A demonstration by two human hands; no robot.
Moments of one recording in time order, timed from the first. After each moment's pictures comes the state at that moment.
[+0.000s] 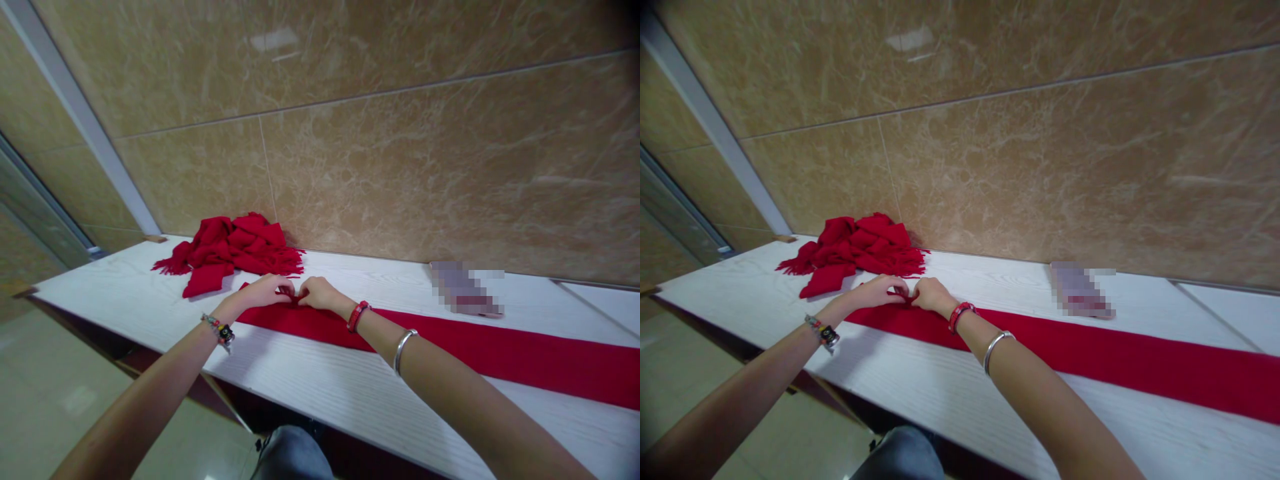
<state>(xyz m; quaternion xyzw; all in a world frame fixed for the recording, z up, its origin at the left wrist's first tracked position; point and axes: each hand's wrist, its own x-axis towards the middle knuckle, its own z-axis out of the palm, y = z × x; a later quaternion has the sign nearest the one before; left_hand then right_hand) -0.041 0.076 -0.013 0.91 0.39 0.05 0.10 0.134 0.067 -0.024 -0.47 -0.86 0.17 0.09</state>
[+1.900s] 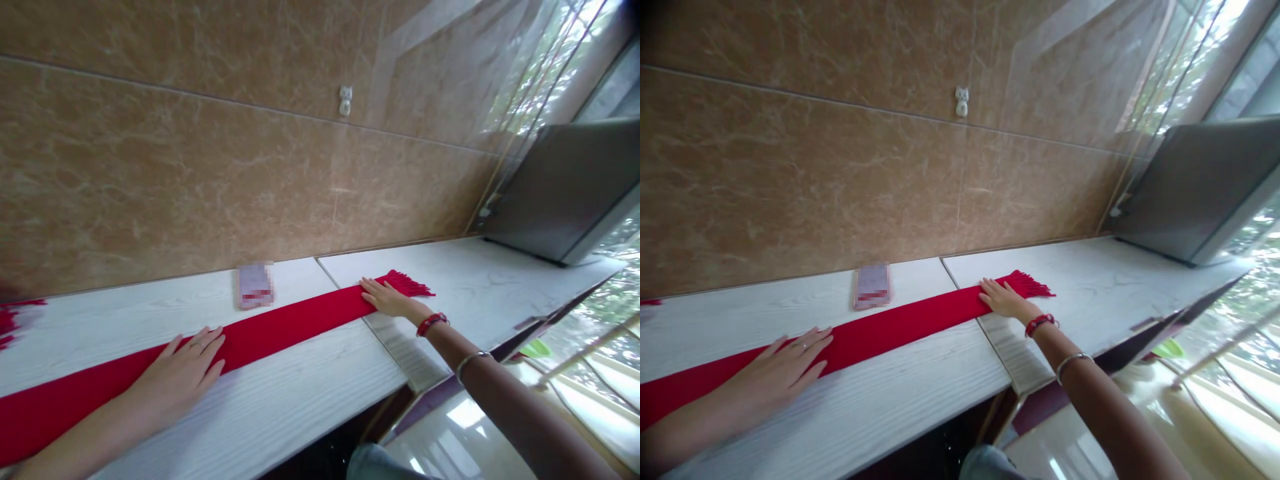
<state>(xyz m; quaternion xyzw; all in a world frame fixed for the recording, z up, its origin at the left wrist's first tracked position) 0.245 -0.001 -0.056 0.94 0.33 -0.03 -0.05 0.673 -0.126 -0.078 -0.67 -0.73 -0.14 -0.03</state>
